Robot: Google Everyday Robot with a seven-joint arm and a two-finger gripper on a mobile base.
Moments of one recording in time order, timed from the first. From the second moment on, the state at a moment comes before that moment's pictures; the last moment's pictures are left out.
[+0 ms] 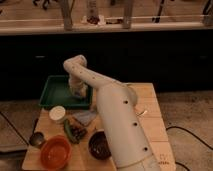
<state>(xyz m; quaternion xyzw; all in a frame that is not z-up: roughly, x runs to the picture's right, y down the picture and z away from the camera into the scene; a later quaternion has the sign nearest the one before) -0.191 0.038 0.968 -0.24 -0.26 -0.53 0.77</state>
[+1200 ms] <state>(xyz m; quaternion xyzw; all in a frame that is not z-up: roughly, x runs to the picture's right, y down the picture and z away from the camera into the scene) -0.201 0.078 0.919 -0.23 -0.29 -0.59 0.72</state>
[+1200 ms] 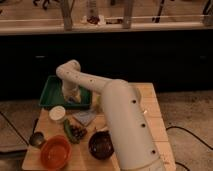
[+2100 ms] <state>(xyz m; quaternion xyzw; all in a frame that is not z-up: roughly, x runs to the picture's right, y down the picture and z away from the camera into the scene) -0.180 0.051 0.978 -0.26 -0.25 -0.58 0.74</state>
